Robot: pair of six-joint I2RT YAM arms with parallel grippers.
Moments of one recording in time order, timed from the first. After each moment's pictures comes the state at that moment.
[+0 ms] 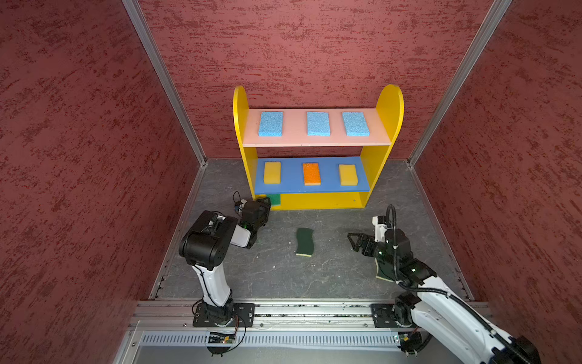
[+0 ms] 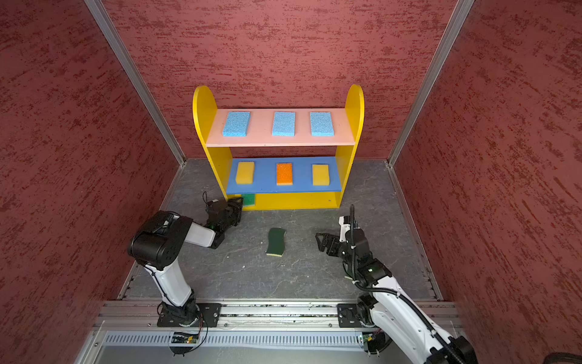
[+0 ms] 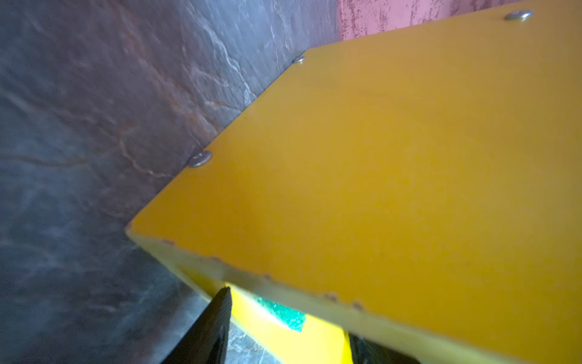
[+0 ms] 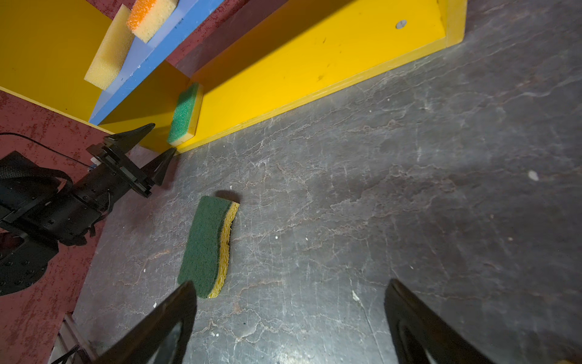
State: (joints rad) left arm -0.25 1.81 0.58 0.80 -0.03 -1.43; right arm 0.39 0.72 0.28 -0.10 -0.18 0.65
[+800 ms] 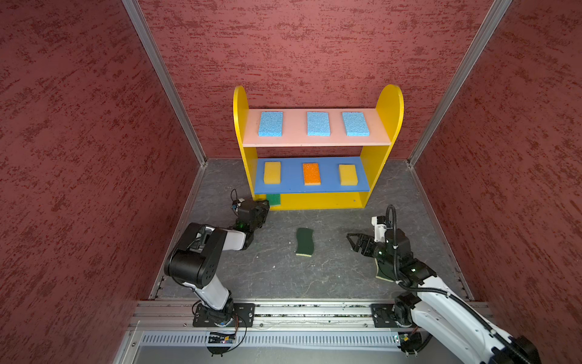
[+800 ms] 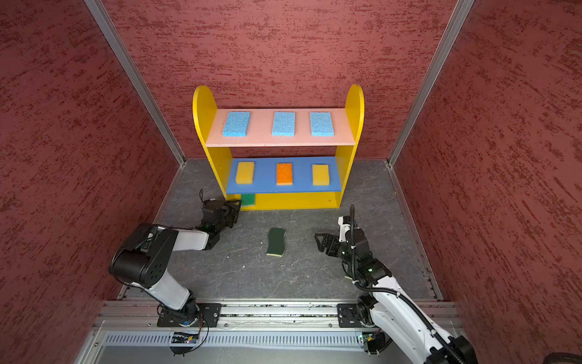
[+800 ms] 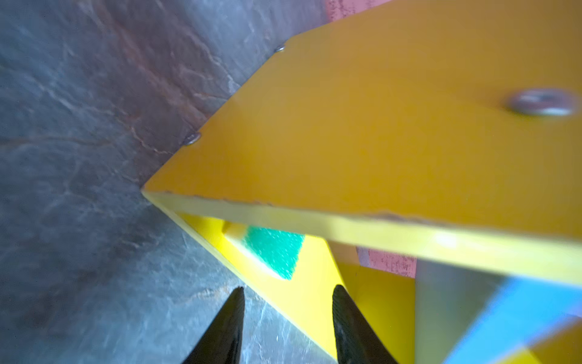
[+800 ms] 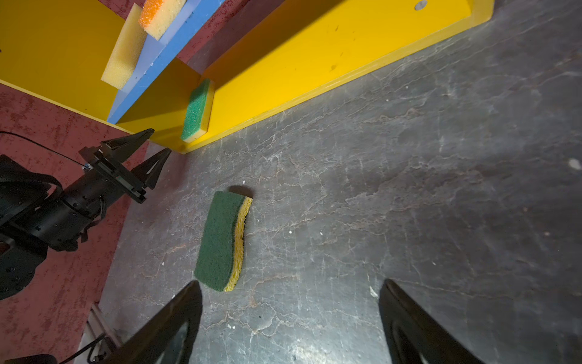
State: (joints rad) left arm -0.25 1.56 0.54 0.56 0.03 -1.31; right arm 0.39 0.74 0.28 -0.07 -0.24 0.70
